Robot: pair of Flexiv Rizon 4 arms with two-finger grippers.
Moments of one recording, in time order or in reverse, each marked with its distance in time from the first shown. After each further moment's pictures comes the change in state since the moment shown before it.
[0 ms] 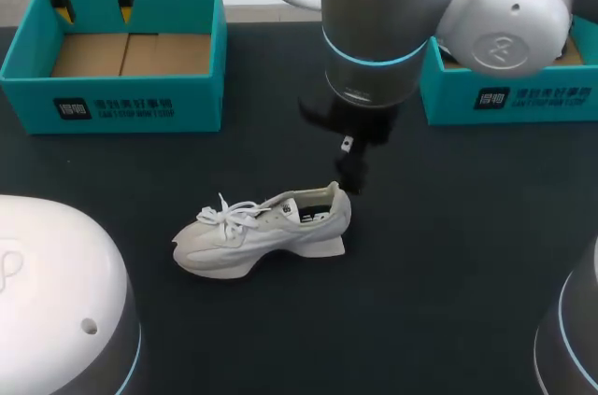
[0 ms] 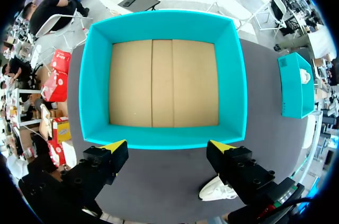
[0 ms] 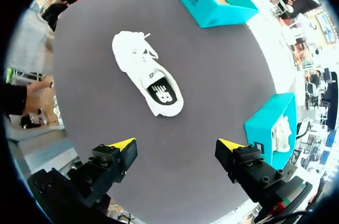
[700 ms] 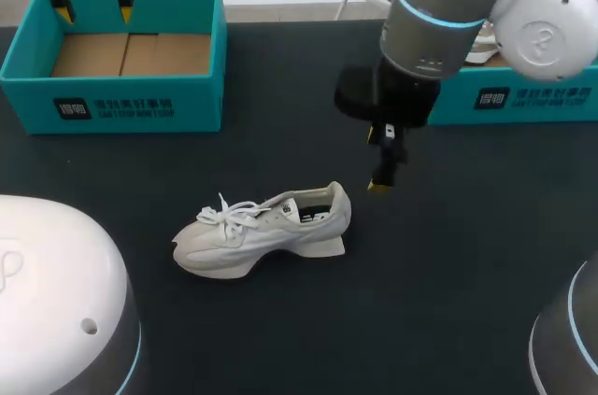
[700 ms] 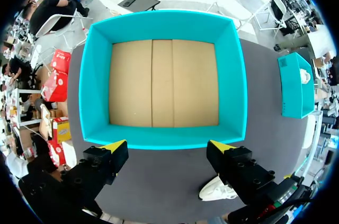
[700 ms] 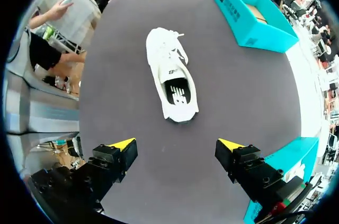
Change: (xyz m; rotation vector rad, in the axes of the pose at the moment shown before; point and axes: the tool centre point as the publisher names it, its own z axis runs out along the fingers) left arm 0.000 0.000 0.000 0.000 0.000 0.000; right arm -0.026 -0.011 0.044 -0.188 0.273 -0.291
